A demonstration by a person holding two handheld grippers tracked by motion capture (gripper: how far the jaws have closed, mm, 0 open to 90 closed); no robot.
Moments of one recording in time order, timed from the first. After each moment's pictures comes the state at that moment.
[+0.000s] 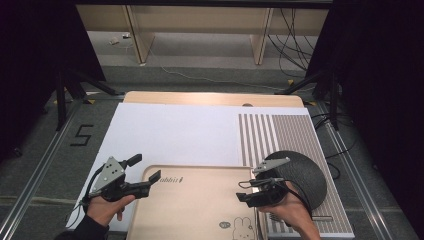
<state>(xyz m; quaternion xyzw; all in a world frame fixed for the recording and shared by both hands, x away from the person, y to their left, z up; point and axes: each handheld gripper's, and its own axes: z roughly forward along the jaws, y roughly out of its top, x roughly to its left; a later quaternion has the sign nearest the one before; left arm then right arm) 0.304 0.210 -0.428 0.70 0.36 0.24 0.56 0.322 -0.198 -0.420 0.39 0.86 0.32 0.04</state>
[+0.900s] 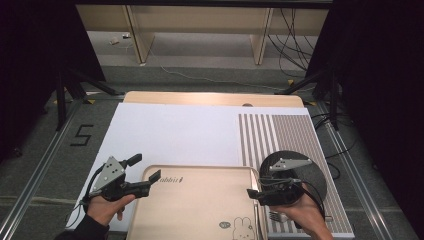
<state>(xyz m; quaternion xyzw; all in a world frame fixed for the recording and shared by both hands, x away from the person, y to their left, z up) 0.305 0.211 -0.429 0.70 0.36 0.24 0.56 0.314 -0.231 -0.410 0.42 0.83 0.37 0.06</state>
